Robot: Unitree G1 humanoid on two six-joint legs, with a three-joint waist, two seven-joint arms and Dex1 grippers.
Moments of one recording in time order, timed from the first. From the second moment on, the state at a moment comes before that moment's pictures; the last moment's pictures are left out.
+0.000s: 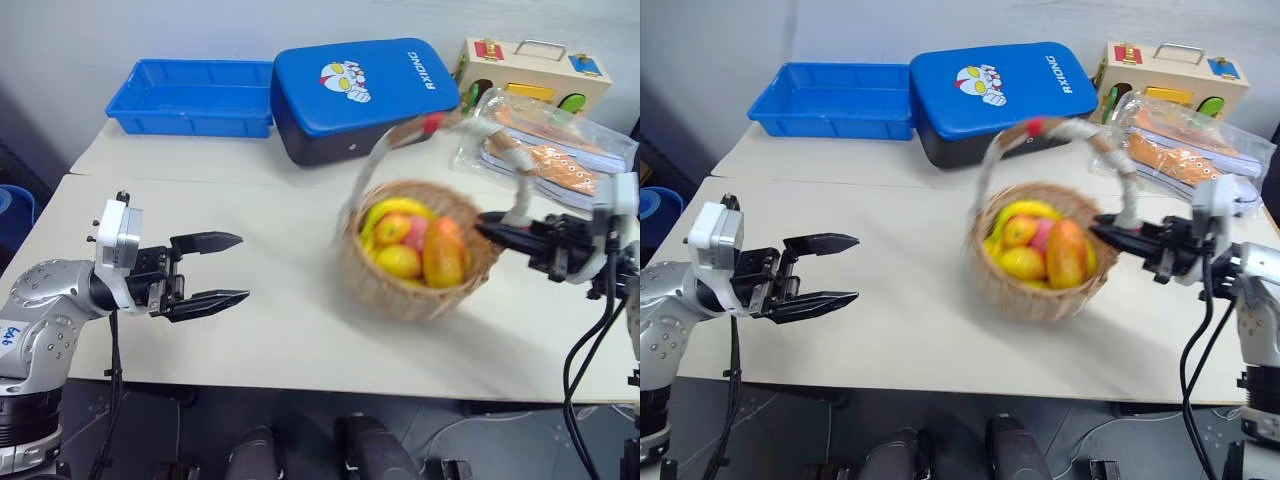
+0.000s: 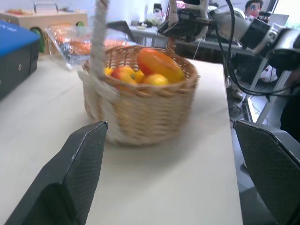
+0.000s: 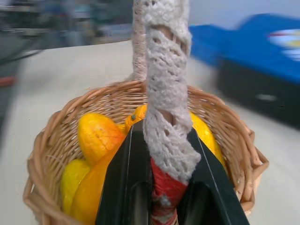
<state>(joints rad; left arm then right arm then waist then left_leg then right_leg) -0.29 0.80 0.27 -0.23 -0.80 0.51 -1.18 -0.33 -0.83 -0.40 0.03 0.70 0.29 1.17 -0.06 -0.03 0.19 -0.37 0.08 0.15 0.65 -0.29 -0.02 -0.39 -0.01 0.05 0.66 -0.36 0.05</state>
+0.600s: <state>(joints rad) -0.54 0.76 0.10 0.01 -0.66 0.43 -1.31 -0.20 -0.67 -0.55 -0.06 0.53 0.35 0.55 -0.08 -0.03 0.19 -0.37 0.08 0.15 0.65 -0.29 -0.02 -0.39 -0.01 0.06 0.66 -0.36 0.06</state>
